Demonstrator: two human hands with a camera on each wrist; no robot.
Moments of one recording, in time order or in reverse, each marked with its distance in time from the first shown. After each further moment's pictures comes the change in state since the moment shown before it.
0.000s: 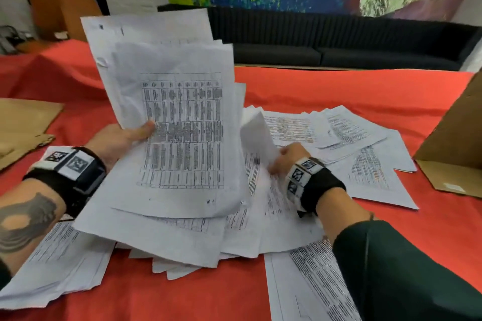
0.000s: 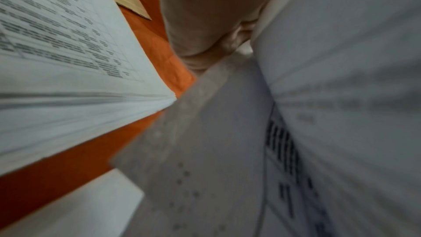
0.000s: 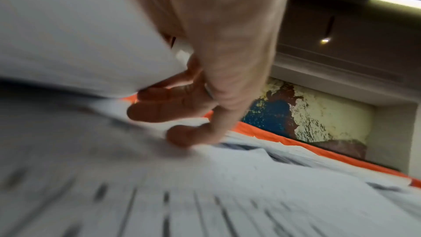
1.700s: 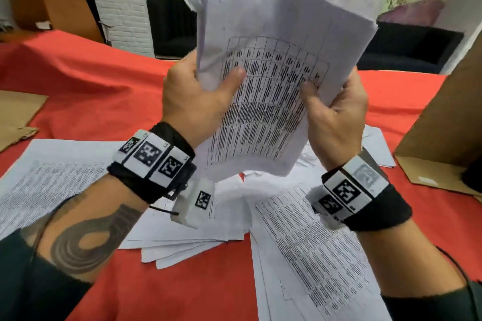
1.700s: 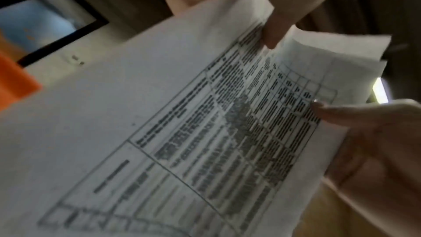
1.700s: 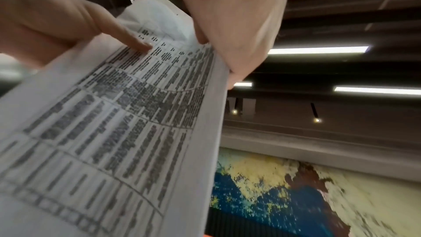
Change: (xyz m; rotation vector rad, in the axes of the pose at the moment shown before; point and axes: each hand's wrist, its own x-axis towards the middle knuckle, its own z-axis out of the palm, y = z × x) left_hand -0.082 0.106 0.106 -0.301 0.173 0.822; right_hand -0.095 -0.039 -0.075 0.659 0.606 -0.864
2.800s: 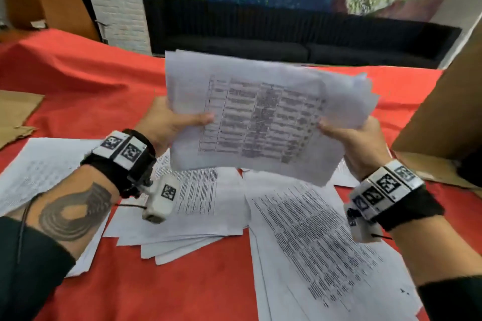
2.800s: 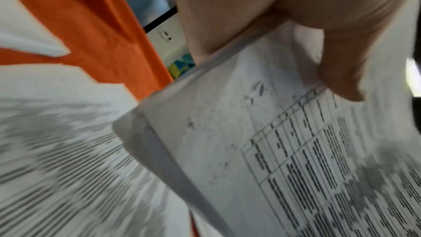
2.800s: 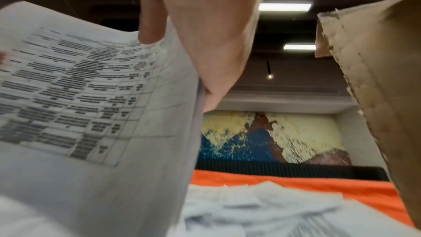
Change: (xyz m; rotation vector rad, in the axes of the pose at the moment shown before) left_hand -0.003 -0.087 -0.038 -0.358 -0.370 -0.494; right_hand -0.006 0.075 -0.075 0.167 -0.112 0.482
